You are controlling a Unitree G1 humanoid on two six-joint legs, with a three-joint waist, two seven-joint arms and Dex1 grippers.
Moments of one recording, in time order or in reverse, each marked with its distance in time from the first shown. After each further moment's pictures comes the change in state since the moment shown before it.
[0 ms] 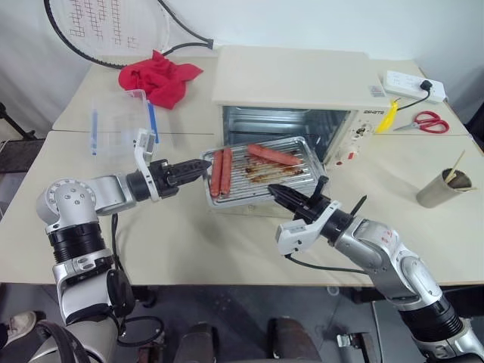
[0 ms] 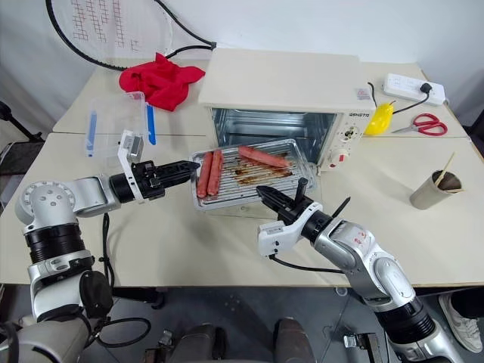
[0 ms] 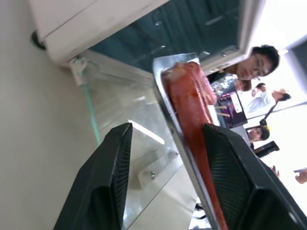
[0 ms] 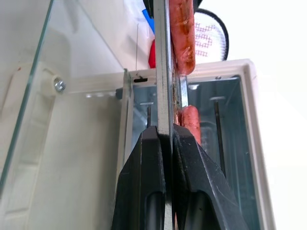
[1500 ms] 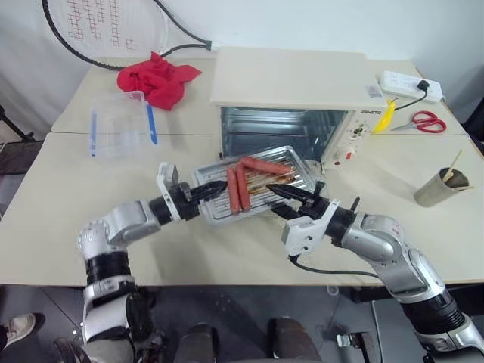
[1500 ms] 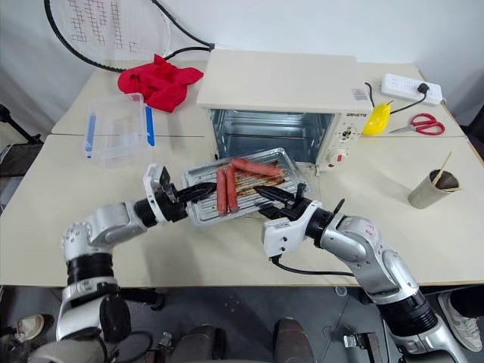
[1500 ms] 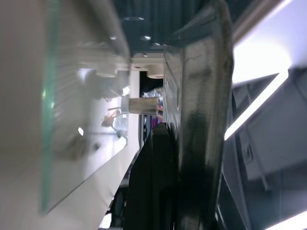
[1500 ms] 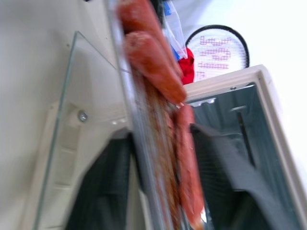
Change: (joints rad) left arm 0.257 -0.149 -0.036 0.131 -1.058 -0.121 0.850; right arm -0.010 -0.036 -0.052 0.038 0.319 -0.053 0.189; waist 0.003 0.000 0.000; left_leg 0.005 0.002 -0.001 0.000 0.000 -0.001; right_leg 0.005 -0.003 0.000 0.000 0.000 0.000
